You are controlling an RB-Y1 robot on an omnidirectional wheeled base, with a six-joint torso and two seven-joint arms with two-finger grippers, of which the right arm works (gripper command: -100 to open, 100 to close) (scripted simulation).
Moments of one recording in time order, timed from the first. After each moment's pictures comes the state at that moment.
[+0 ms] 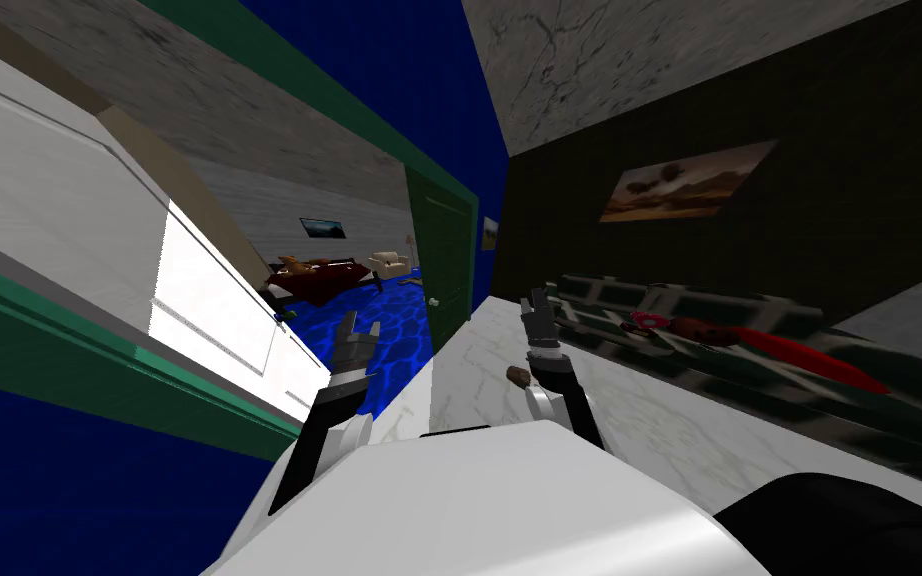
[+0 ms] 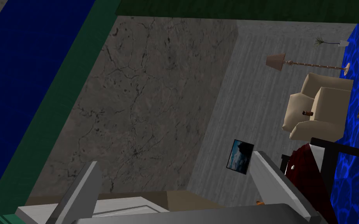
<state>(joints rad) 0.46 -0.01 0.06 -2.39 0.10 -0.41 0.17</state>
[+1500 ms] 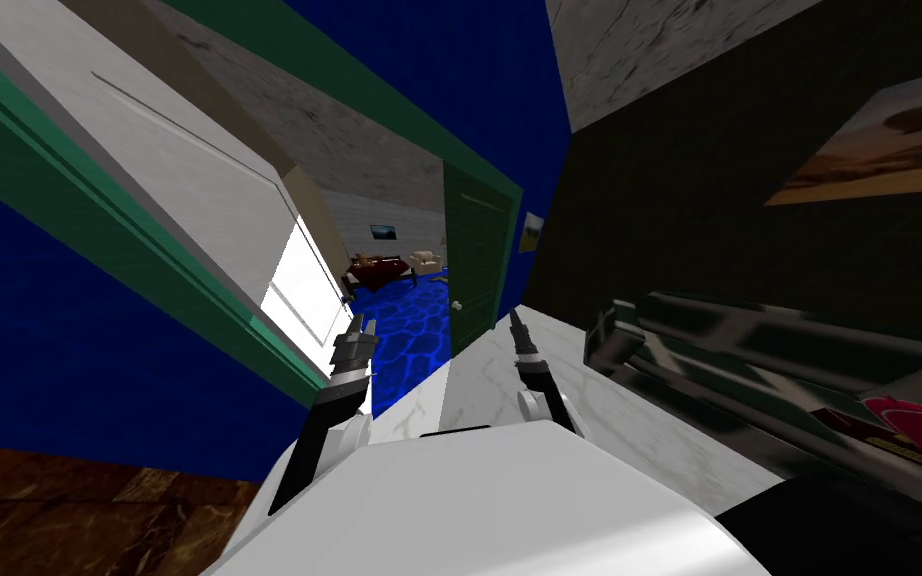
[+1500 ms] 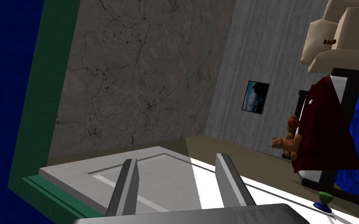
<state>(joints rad) 0.41 -0.08 0.06 -2.07 0.00 -0.49 0.50</state>
